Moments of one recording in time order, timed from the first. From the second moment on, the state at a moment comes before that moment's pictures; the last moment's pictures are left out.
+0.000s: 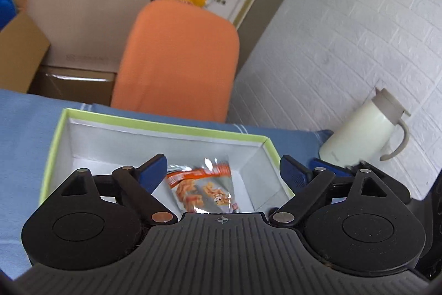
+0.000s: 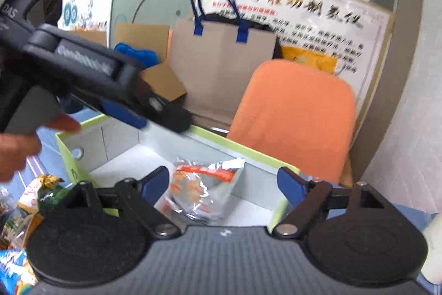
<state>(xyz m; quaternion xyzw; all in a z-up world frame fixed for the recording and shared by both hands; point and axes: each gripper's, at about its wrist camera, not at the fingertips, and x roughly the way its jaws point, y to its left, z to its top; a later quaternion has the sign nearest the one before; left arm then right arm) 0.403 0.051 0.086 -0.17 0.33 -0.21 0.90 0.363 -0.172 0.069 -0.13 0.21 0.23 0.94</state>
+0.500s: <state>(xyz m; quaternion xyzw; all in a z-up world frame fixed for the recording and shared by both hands) 0.239 0.132 0.063 -0.21 0.32 -0.15 0.91 0.178 -0.156 0.047 -0.06 0.20 0.28 0.94</state>
